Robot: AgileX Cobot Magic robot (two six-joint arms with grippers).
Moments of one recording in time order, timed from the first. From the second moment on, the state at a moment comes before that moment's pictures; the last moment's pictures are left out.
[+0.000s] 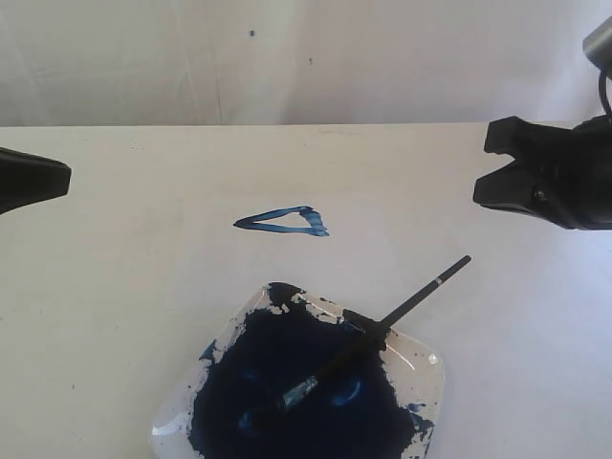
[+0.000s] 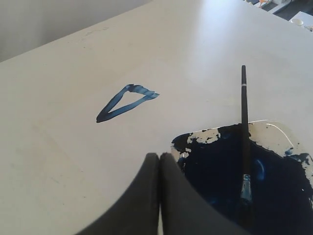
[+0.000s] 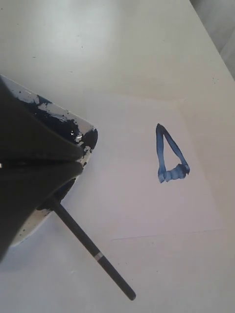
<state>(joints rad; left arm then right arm) -0.05 0.91 -0.71 -1.07 0.78 1.26 0.20 1.14 -0.78 0.89 0.65 -0.41</state>
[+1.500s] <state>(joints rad) -0.05 0.91 -0.71 -1.07 0.78 1.26 0.05 0.27 -0.78 0.72 0.61 -0.44</state>
